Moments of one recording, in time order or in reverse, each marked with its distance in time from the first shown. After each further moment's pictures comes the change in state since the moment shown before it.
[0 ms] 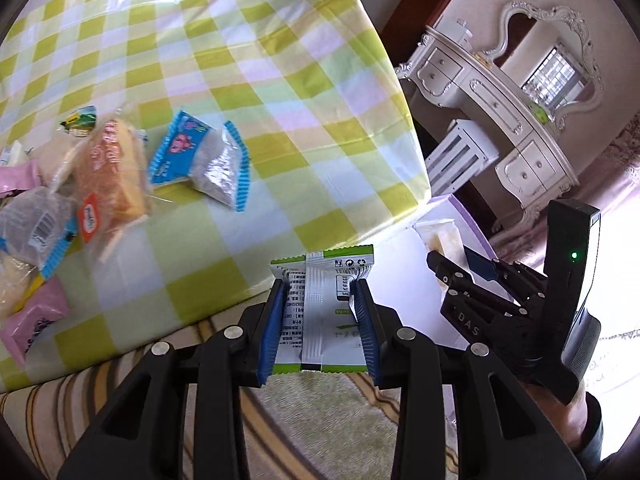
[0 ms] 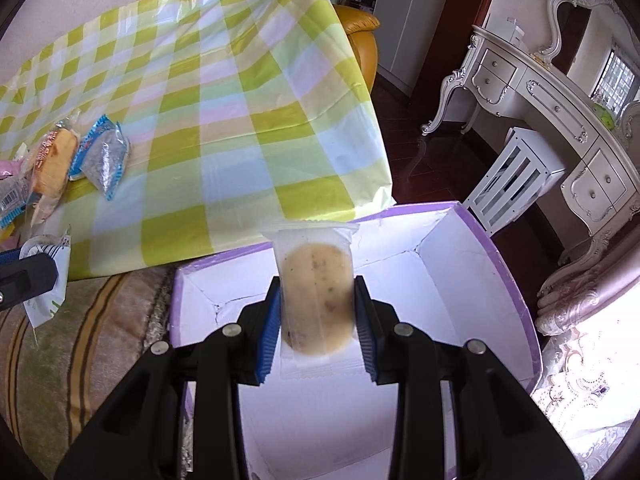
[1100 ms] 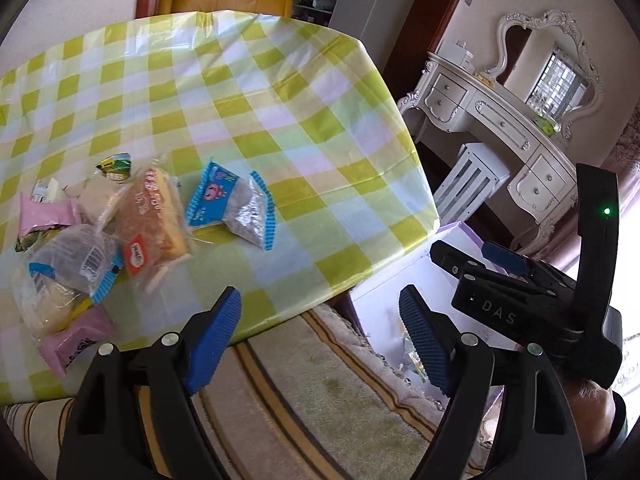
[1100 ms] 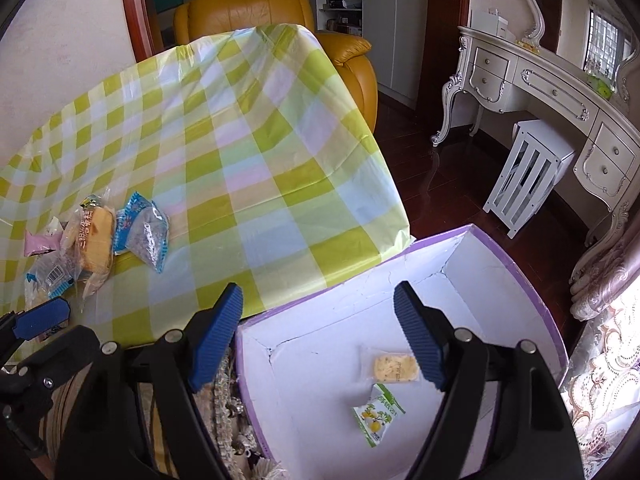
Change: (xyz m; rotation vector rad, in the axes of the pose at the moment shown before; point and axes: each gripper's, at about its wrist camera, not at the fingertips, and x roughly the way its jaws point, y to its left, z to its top) left arm -0.047 0.008 -0.002 0.023 -0.163 0.105; right arm -0.037 0.006 0.026 0.145 -0.110 0.126
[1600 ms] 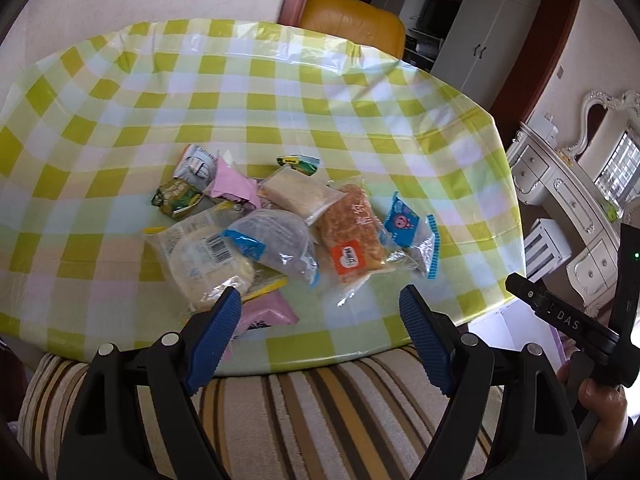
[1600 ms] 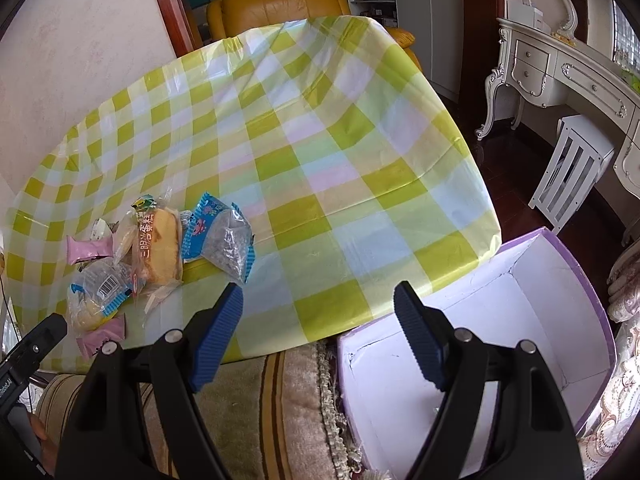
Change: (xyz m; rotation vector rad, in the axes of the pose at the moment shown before) left arm -0.065 0.122 -0.023 -0.256 -0.128 0.223; right arm 0.009 0.060 0.010 -0.001 0.034 0.140
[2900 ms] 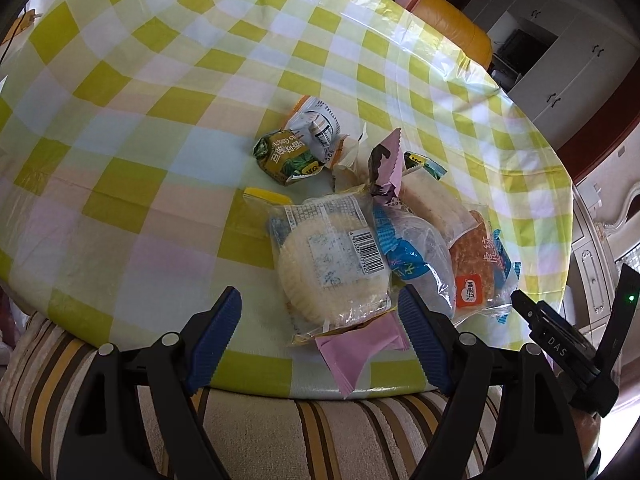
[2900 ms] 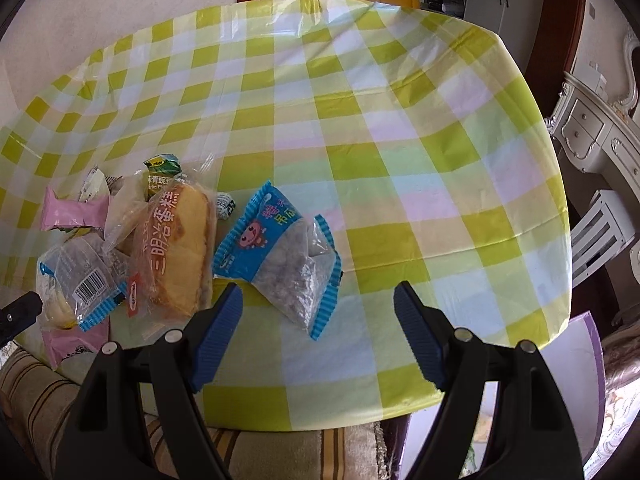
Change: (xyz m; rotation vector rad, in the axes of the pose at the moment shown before) left arm 0.041 0.095 0.004 -0.291 0.092 0.056; right arm 0.072 0.085 0.023 -0.286 0.040 -0.023
